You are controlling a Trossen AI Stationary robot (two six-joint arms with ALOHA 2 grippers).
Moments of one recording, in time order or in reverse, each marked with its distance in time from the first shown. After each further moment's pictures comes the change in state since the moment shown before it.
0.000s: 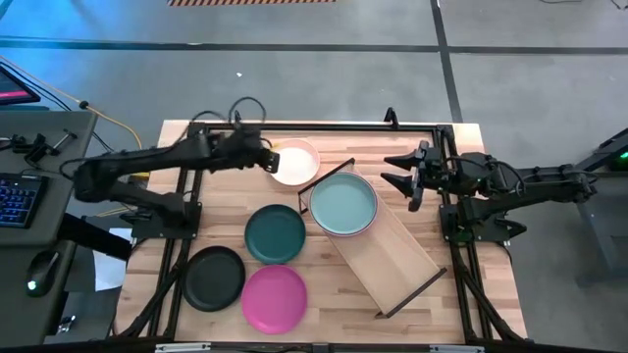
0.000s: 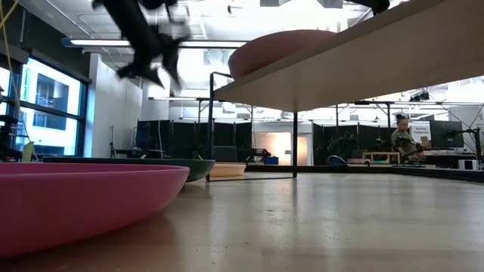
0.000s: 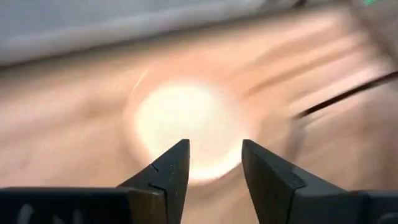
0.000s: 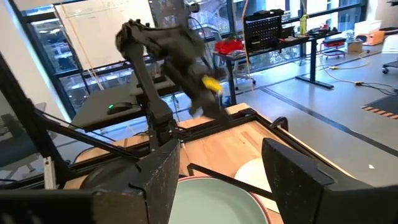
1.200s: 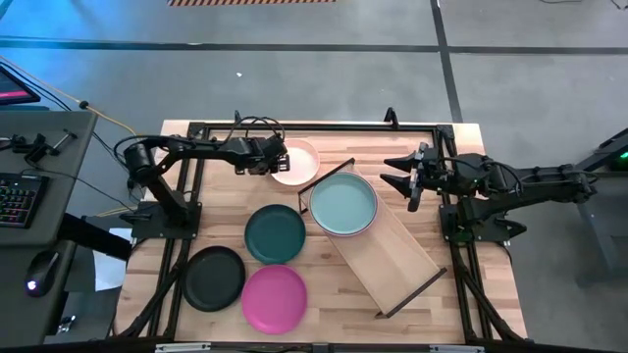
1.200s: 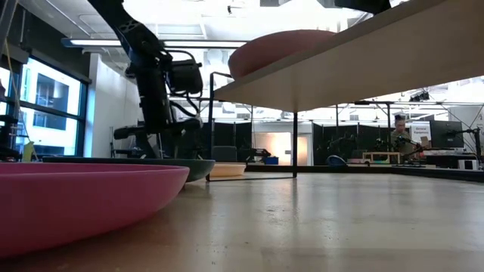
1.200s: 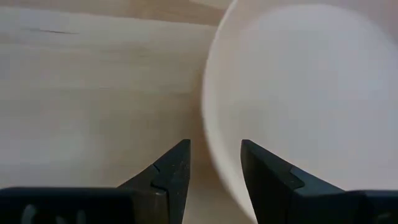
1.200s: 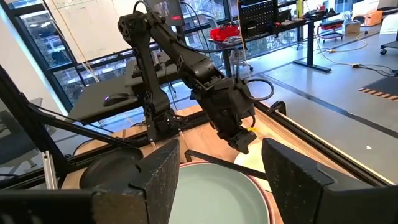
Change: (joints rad) left arm 0.145 0.447 -0.061 0.153 0.081 -0.330; right arm 0.000 0.001 0.000 -0.060 0.004 0.057
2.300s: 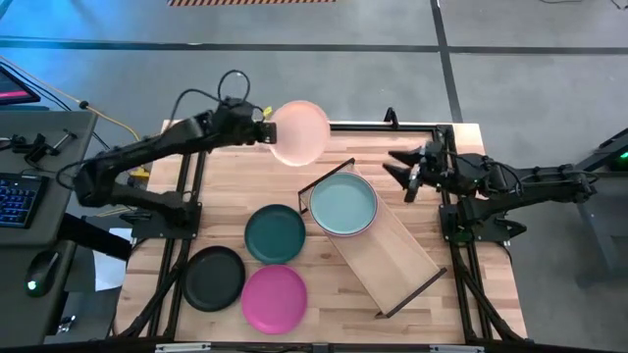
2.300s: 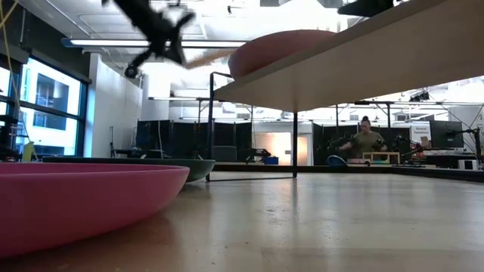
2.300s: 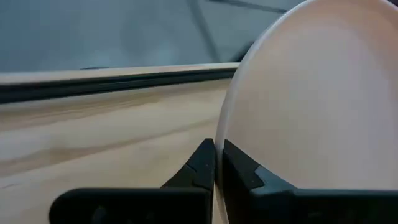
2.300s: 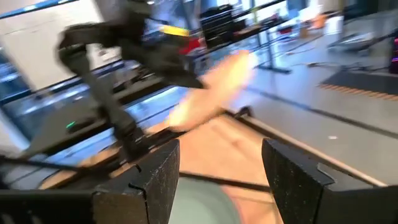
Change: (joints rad) left arm 0.005 -0.475 0.188 -0.038 0.061 0.326; right arm 0.000 -0.002 0.000 0.001 0.171 0.077
